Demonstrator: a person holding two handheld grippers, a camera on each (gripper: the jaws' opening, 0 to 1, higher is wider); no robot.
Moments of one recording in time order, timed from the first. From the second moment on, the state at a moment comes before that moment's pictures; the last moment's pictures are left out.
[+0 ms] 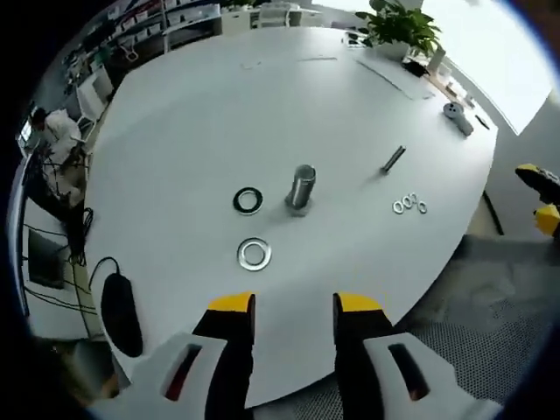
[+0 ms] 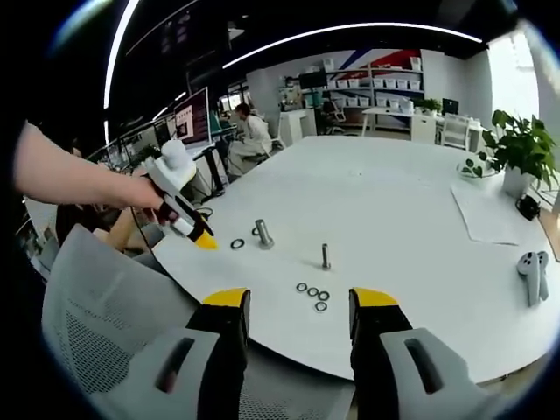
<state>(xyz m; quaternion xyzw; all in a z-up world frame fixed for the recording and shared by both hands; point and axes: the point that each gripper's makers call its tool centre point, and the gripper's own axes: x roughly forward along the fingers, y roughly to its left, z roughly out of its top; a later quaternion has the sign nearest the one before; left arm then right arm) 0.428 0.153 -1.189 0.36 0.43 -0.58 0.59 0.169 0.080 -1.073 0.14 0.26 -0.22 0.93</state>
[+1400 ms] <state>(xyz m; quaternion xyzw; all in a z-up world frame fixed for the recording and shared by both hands) 0.458 0.123 -1.244 0.42 0.46 -0.53 0.58 0.166 0.077 -1.079 0.14 0.28 -0.23 0.92</state>
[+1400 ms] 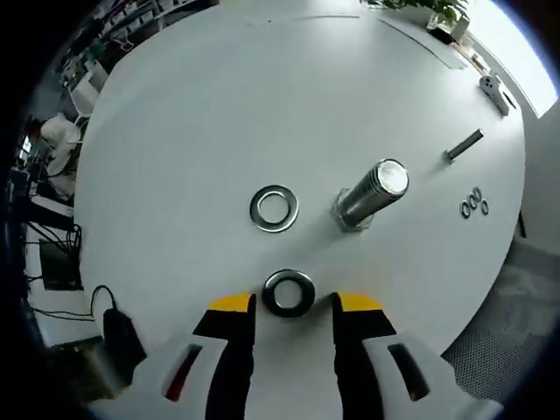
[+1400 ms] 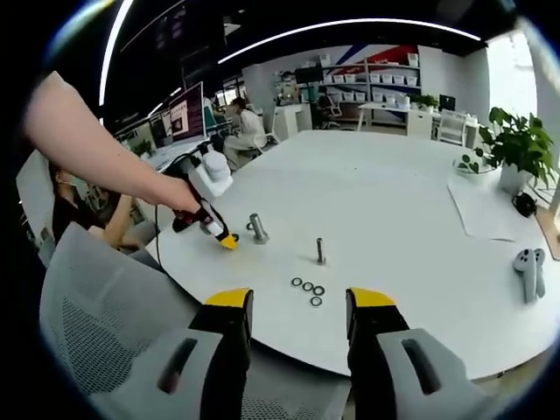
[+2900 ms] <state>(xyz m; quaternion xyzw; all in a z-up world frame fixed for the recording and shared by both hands) 0.447 0.131 -1.238 0.46 0.44 -0.56 0.53 0.166 0.079 -1.076 0.14 0.27 -0.23 0.92</state>
